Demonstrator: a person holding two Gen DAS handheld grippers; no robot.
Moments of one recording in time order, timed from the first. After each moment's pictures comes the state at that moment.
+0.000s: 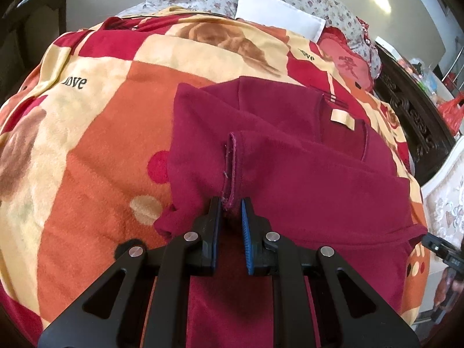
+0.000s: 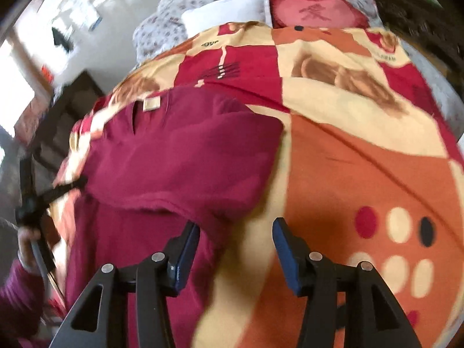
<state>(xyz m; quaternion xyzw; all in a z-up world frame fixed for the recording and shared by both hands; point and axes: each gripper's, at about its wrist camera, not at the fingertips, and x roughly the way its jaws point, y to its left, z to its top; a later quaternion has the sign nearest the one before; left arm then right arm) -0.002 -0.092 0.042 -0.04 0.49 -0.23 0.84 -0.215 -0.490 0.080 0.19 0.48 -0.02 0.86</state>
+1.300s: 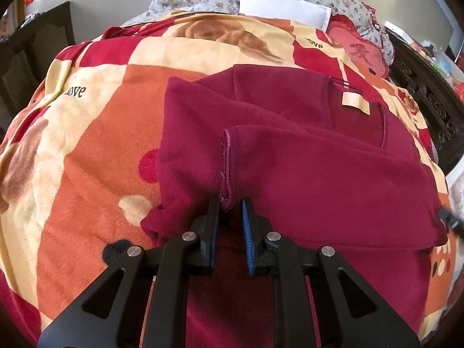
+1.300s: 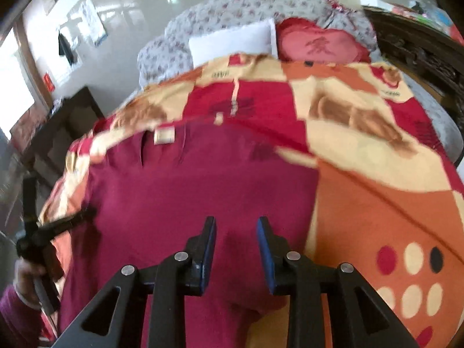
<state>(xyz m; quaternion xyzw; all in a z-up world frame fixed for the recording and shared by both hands) -0.012 -0.120 0.031 0.02 0.48 -0.19 0.86 -0.170 -0.453 0.061 0.17 0.44 -0.06 0.88</state>
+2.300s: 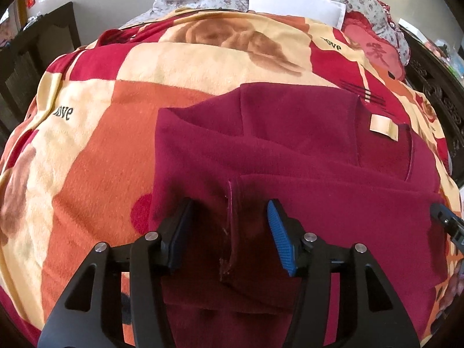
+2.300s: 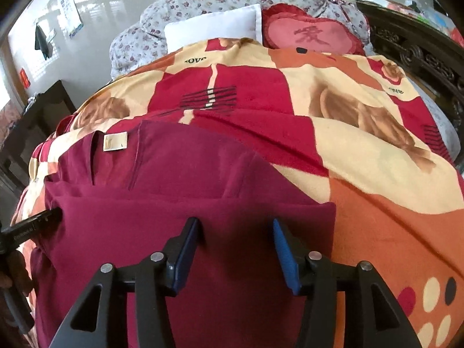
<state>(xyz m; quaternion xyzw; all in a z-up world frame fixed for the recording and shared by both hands) 0.036 -0.141 0.026 0.04 0.49 -0.16 0.86 -0.101 -0.468 0.048 0.17 0.44 -0.11 0.88</state>
